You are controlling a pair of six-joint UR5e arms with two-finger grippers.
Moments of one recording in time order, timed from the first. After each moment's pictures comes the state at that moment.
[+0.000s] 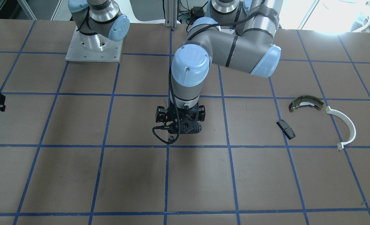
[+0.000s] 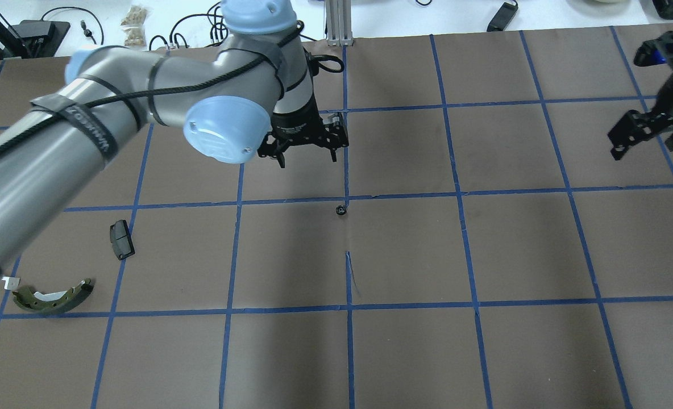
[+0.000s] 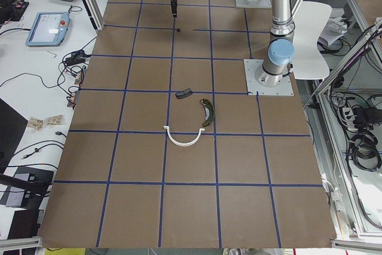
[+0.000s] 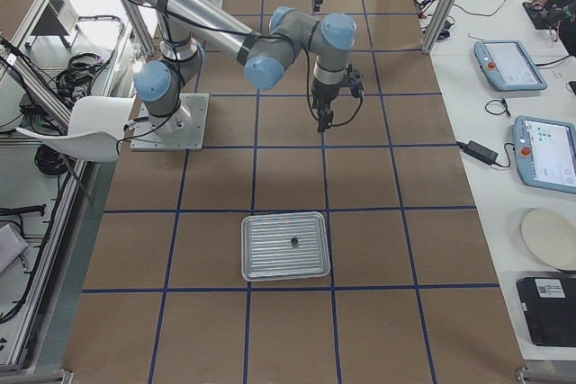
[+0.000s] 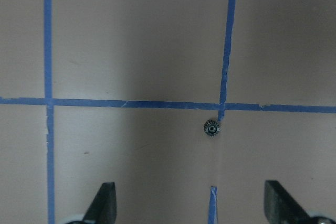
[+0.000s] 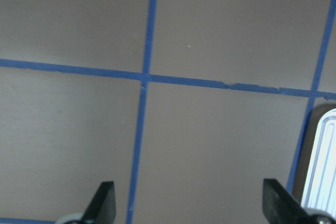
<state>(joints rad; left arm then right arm) -1.92 -1.99 -1.56 -1.20 1.52 -0.41 0.96 -1.38 1.73 -1.91 -1.65 -0.78</state>
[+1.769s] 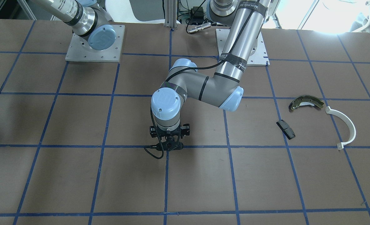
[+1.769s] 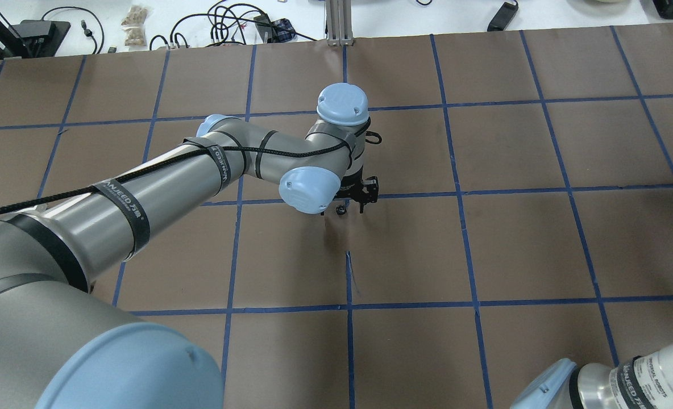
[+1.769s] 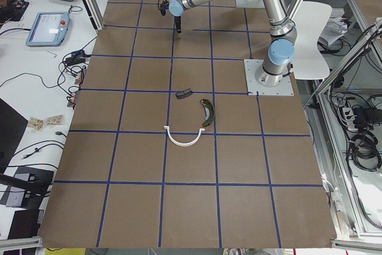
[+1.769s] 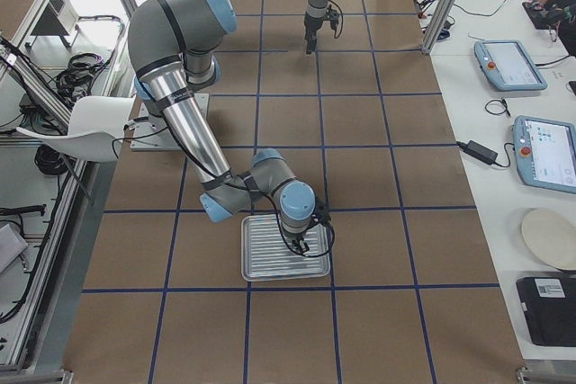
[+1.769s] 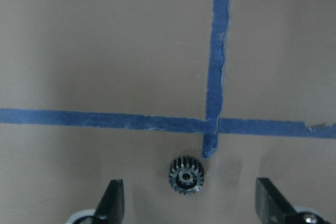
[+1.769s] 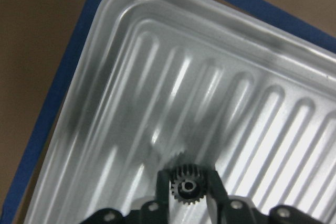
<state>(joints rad) -1.97 -2.16 -1.62 -1.05 1.58 -0.45 0.57 -1.03 1.71 -2.25 -1.58 -1.46</state>
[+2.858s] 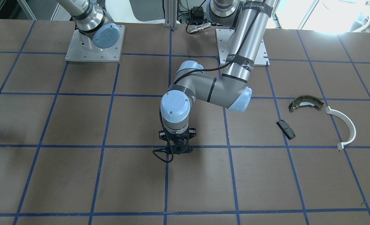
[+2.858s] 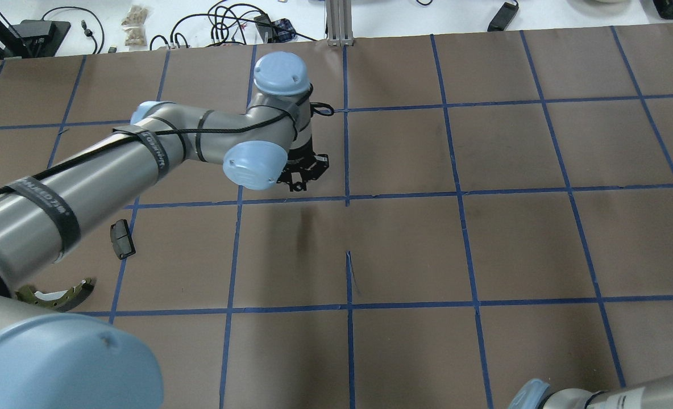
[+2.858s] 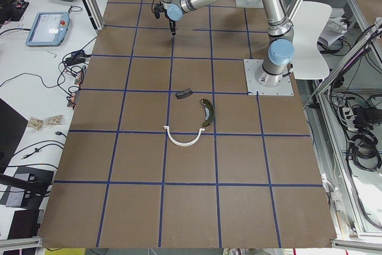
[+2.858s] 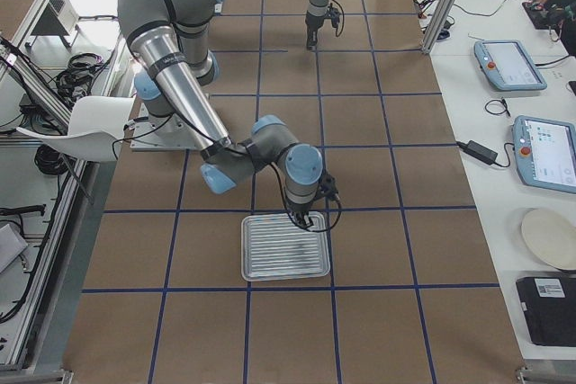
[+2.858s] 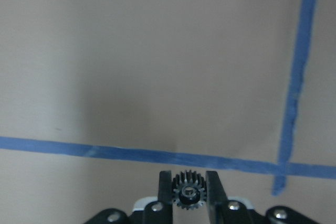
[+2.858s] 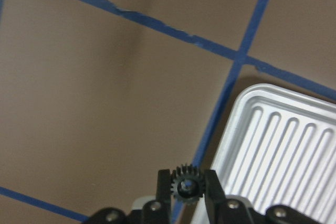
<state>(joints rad) -1.78 -2.04 -1.66 -1.10 1.63 -0.29 0.89 -1.39 1.83 -1.95 -1.63 -0.98</state>
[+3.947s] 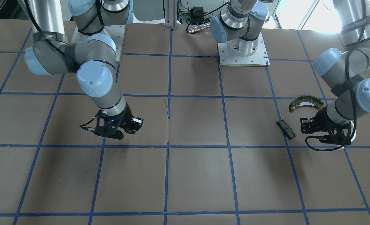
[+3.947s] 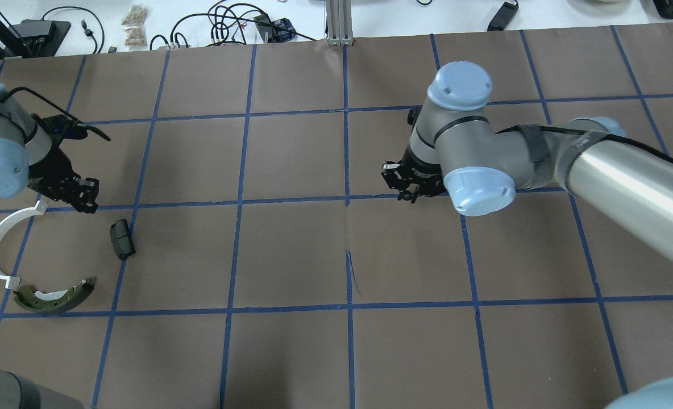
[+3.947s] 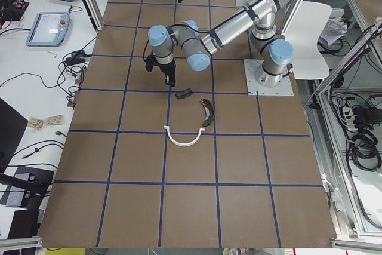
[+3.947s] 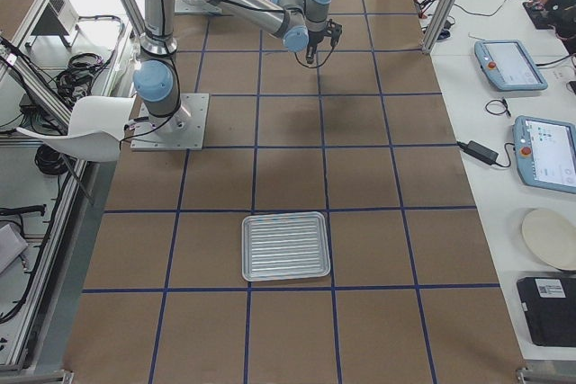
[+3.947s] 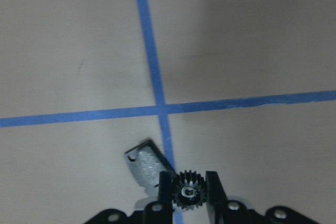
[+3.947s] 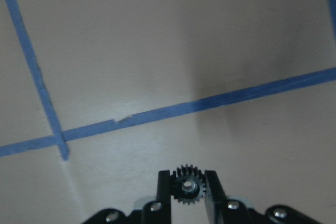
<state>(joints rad) -1.03 -1.89 -1.87 -1.03 1.67 0.68 1.78 -1.21 1.86 -2.24 -1.45 0.49</state>
